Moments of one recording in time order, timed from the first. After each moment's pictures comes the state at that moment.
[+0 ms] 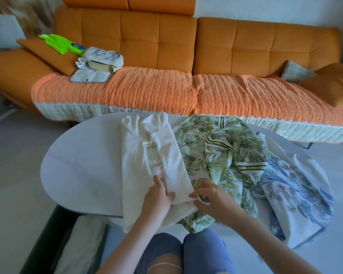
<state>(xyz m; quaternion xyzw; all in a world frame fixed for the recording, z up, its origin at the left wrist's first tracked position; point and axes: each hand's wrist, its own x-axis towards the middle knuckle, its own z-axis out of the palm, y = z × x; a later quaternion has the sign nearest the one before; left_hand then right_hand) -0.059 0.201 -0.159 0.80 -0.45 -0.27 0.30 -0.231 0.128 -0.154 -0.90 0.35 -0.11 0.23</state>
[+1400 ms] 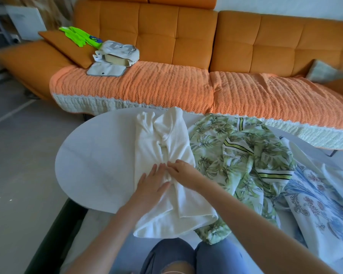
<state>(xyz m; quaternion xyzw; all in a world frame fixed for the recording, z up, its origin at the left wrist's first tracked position) 0.020 0.192 -0.197 0.76 -0.59 -0.20 0.18 -0.089 0.083 -0.161 -0.89 0.34 -0.01 0.28</state>
